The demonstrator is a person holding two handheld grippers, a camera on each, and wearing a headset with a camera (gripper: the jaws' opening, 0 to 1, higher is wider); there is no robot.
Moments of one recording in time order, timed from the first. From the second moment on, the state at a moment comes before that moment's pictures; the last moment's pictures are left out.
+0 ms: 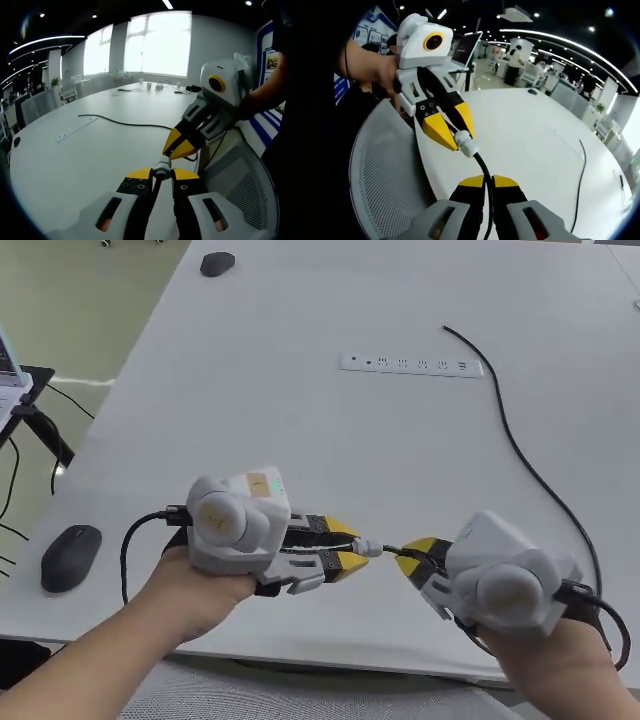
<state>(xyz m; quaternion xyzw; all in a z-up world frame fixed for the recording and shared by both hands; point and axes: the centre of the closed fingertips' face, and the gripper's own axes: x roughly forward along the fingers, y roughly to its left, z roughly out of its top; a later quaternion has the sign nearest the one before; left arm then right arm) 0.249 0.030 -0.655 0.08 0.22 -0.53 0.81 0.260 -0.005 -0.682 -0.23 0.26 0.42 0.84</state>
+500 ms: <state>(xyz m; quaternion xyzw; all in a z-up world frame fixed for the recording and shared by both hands) 0.250 0.029 -0.654 0.08 0.22 -0.53 0.82 0.271 -0.034 -0.699 -0.16 0.30 0.36 0.87</state>
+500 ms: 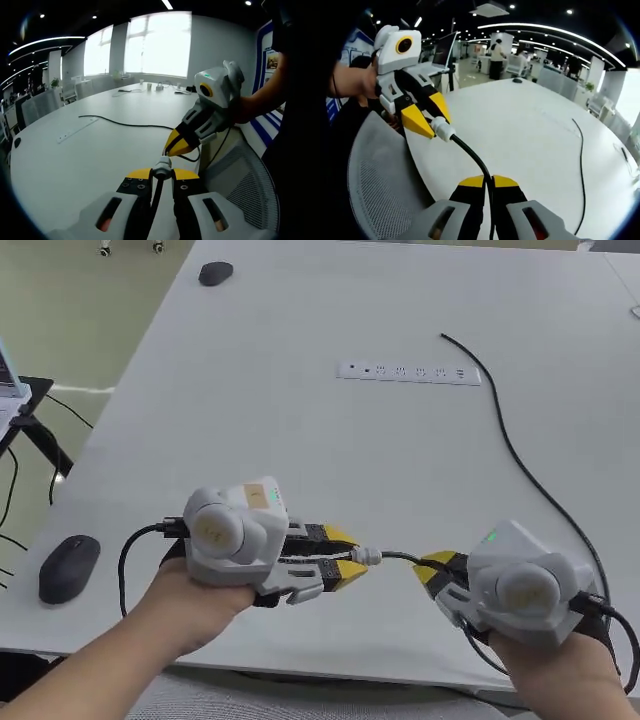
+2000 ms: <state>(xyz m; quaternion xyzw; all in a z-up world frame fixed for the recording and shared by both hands) 0.259 0.040 -0.655 0.08 0.22 -0.52 0.82 0.268 -0.043 -0.698 -0.19 0.29 0.38 0.86</state>
